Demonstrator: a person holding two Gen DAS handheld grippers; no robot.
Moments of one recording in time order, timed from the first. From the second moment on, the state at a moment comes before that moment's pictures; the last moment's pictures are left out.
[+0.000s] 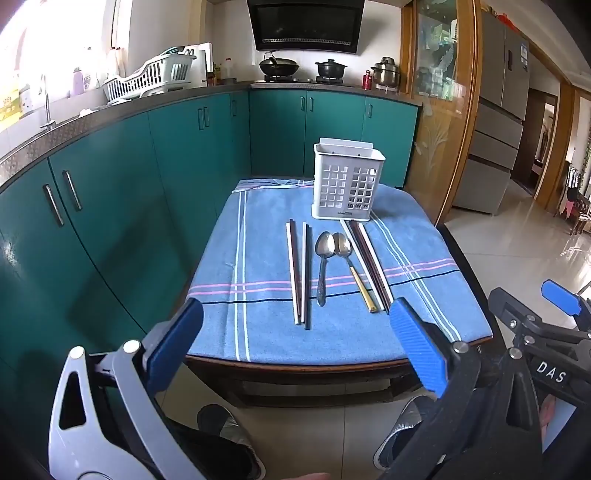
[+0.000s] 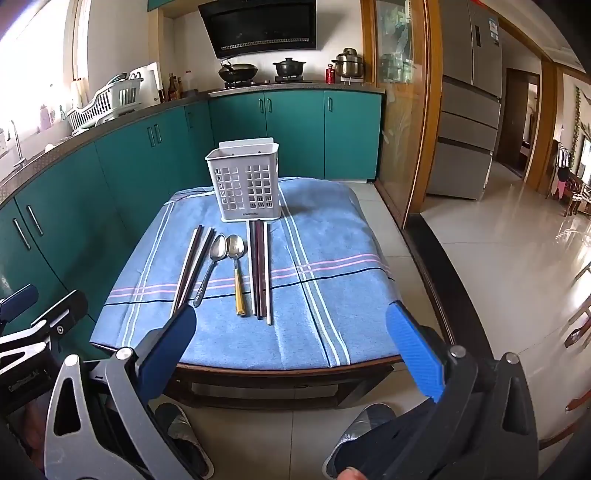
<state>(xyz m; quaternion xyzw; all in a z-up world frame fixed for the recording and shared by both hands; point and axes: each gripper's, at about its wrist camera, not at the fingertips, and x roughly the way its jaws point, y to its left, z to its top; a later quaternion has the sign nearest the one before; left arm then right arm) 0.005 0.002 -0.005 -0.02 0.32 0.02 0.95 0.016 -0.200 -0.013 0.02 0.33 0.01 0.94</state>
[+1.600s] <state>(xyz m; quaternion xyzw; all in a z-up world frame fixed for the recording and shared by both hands) 0.007 -0.003 -0.004 -0.01 0.33 0.02 0.94 0.019 -0.205 -0.019 0.02 0.34 0.01 0.94</state>
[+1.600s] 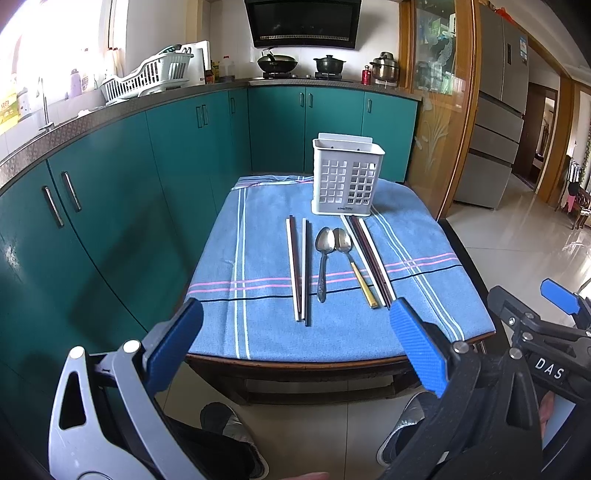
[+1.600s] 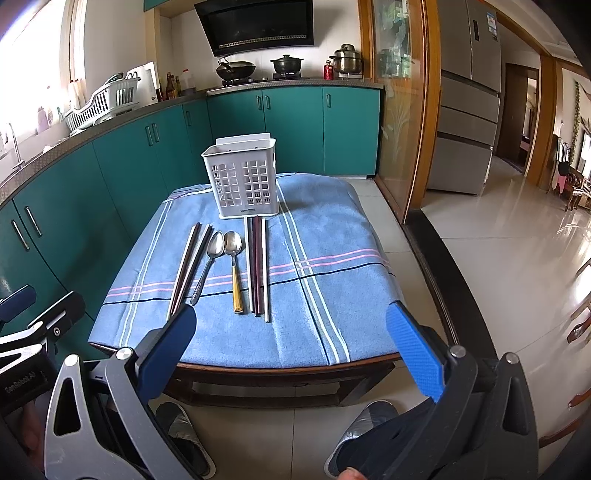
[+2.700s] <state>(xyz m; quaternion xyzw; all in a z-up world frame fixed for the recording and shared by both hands) 0.019 0.006 -0.019 -0.06 0.36 -0.09 0.93 -0.011 -0.214 0.002 0.02 0.20 0.01 0.98</state>
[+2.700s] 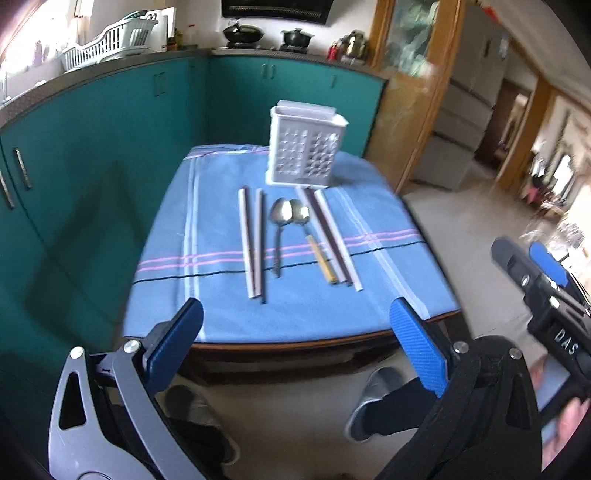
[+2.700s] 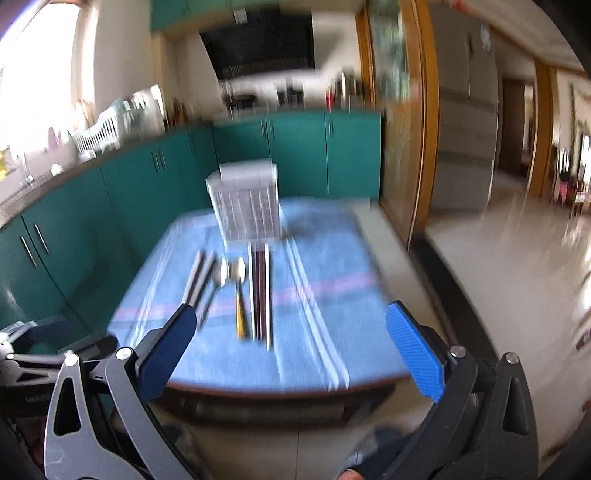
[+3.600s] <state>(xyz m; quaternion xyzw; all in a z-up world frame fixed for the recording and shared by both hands) 0.217 0.055 -0.014 -0.03 0.35 0.01 0.94 0.227 -0.213 -0.006 -0.01 0.29 0.10 0.95</state>
